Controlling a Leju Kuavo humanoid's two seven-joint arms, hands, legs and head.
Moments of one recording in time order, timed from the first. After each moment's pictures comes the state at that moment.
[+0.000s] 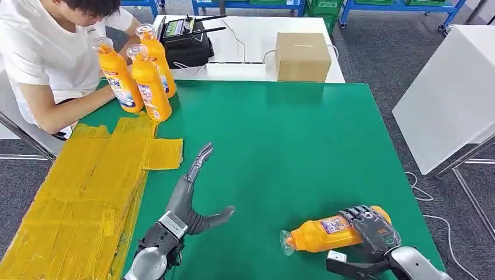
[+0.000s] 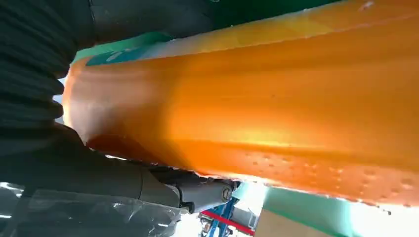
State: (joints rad) left arm -0.05 -0.12 -0.51 -1.55 -0.28 0.15 -0.44; right arm 0.16 -0.60 0.40 -1.50 0.98 -0.01 0.07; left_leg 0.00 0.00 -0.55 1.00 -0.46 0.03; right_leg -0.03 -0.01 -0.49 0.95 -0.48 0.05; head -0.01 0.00
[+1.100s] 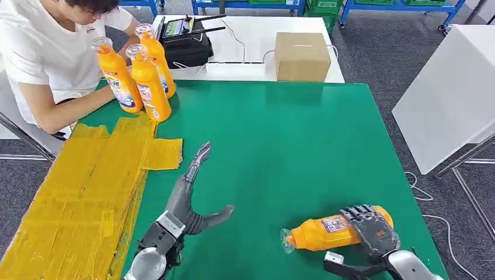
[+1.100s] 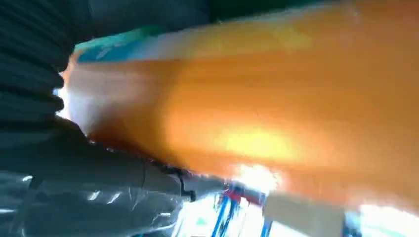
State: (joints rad) left arm -0.03 -0.12 -0.51 -1.56 -0.28 0.16 -0.44; right arm 0.15 -0.51 0.39 -1.49 1.04 -0.25 0.05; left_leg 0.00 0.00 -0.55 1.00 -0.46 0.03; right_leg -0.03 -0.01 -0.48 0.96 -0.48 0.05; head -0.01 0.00
